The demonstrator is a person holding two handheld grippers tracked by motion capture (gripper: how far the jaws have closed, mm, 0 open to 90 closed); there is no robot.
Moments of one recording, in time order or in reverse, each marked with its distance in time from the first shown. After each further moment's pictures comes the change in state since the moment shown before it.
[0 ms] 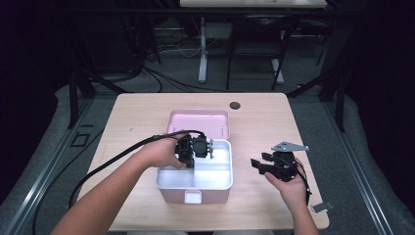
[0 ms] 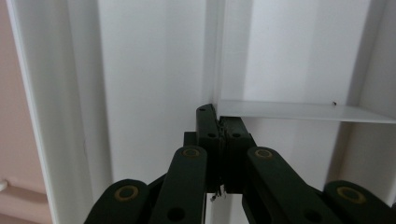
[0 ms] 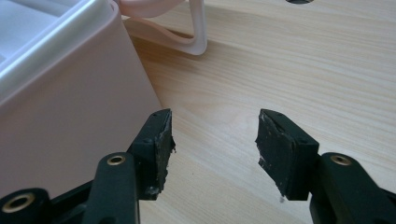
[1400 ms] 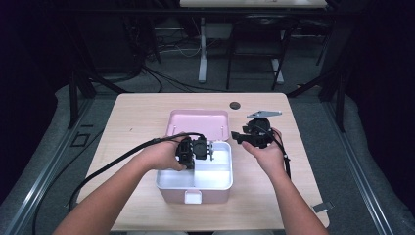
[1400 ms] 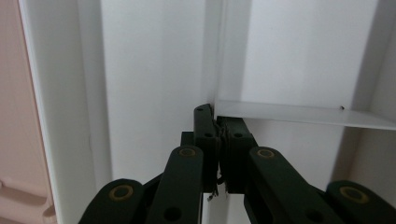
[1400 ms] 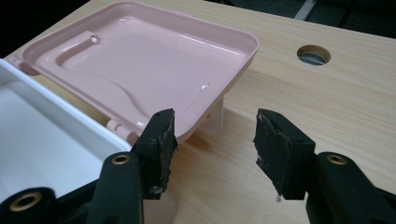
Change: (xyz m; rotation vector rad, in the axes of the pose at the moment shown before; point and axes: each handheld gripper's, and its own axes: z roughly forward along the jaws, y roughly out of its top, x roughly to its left) left arm -0.003 0.000 0.006 0.005 0.018 -0.009; right arm 0.025 0.095 0.045 0.009 -0.033 -0.020
